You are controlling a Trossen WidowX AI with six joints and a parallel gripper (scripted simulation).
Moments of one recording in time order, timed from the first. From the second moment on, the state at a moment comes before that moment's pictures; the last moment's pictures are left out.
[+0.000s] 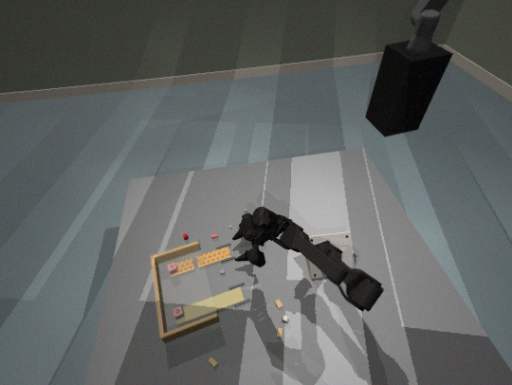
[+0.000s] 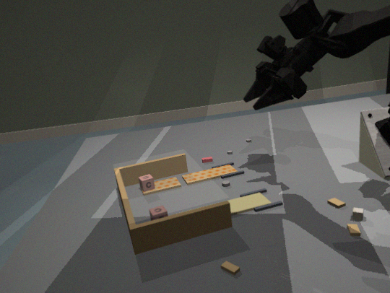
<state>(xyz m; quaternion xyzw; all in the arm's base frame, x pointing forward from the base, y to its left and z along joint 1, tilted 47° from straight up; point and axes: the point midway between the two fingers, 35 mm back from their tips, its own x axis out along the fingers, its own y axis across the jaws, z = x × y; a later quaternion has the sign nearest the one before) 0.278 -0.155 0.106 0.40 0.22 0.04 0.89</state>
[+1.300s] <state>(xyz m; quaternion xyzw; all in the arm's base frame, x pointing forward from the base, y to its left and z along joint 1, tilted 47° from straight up) 0.353 -0.030 0.095 0.27 0.57 0.27 0.72</state>
